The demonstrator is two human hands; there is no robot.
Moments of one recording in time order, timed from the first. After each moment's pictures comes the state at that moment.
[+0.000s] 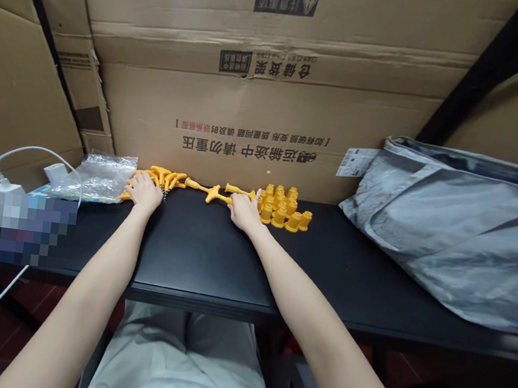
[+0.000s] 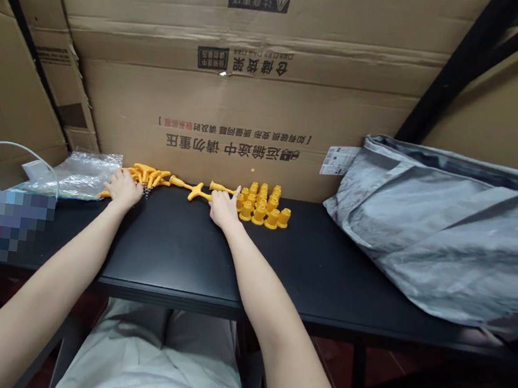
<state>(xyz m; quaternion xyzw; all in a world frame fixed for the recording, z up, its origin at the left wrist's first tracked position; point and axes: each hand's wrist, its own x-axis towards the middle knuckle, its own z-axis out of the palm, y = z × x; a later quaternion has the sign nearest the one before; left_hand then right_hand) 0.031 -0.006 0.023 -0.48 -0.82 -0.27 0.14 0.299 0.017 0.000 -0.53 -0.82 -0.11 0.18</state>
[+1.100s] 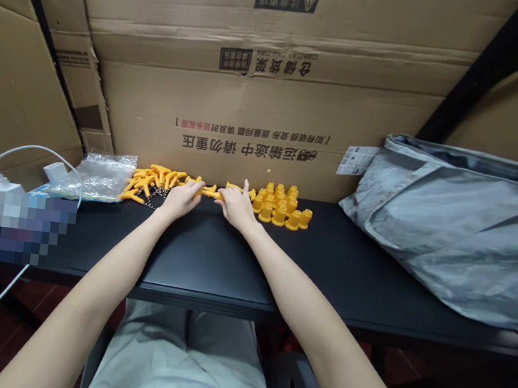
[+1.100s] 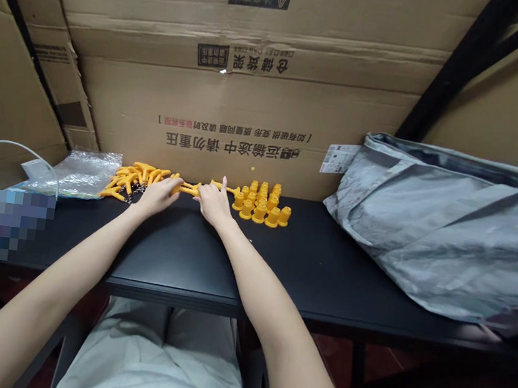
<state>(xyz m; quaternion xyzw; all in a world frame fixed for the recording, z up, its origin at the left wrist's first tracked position) 0.084 -0.009 0.021 -0.80 -0.53 -0.25 0.12 0.281 0.003 0.017 -0.43 -0.86 -0.15 0.24</state>
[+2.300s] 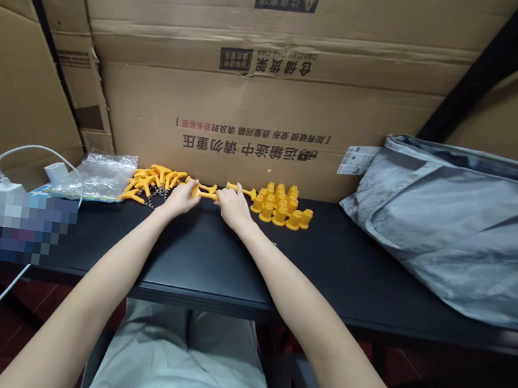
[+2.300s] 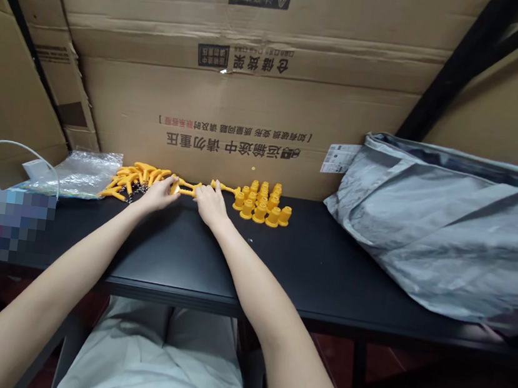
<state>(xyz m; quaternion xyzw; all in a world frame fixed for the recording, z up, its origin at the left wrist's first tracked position) 0.084 0.001 0.021 -0.75 -0.59 -0.29 -0.01 0.271 0.008 0.010 -0.42 -0.86 -0.20 0.21</state>
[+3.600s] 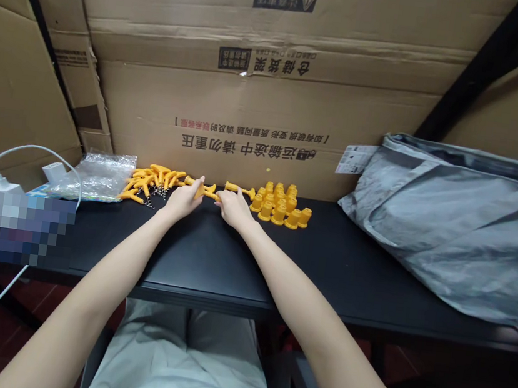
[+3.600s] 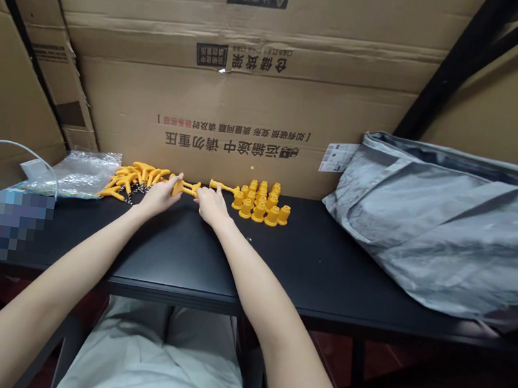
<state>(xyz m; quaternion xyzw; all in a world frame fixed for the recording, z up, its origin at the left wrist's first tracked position) 0.095 -0.009 0.021 -0.76 -0.59 -0.25 0.09 0.275 0.004 0.015 -0.45 -0.87 -0.11 0.18</state>
